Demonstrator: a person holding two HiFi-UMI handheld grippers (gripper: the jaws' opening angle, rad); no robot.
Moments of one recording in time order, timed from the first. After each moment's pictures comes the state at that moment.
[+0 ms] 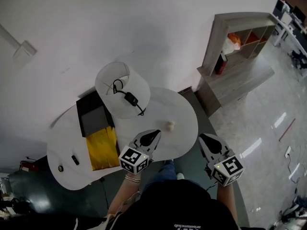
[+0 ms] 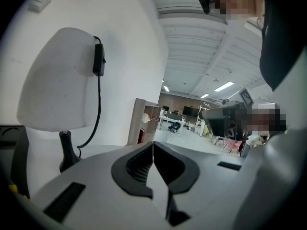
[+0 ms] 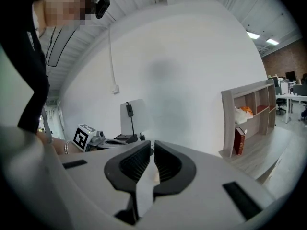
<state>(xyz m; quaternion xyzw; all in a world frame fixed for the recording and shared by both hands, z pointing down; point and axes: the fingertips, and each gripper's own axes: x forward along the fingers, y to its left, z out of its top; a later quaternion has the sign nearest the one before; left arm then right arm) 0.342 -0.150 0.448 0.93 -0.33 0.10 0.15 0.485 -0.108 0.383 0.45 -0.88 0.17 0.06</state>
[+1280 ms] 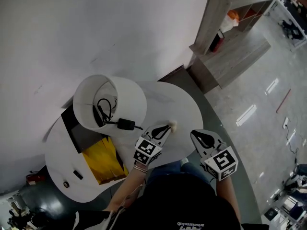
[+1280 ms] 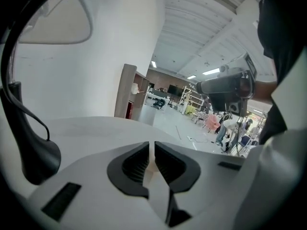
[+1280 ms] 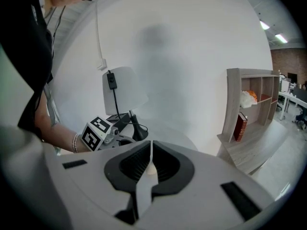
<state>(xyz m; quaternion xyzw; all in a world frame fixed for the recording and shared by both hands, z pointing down) 0.373 -0.202 0.575 0.93 -0.19 0.24 0.20 0.437 -0.175 0.462 0.44 -0.85 0.23 0.18</state>
